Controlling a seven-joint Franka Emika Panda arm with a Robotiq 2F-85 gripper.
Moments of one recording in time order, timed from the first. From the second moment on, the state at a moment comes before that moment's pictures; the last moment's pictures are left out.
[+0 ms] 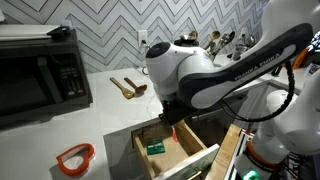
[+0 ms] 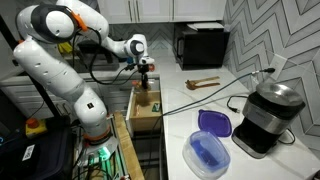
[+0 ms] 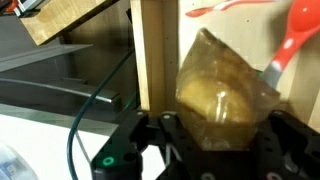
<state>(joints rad) 0.27 -0.32 0.32 -2.51 -0.19 1.99 1.09</state>
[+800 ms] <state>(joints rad) 0.08 -0.19 0.31 -2.43 -0.47 2.29 1.29</state>
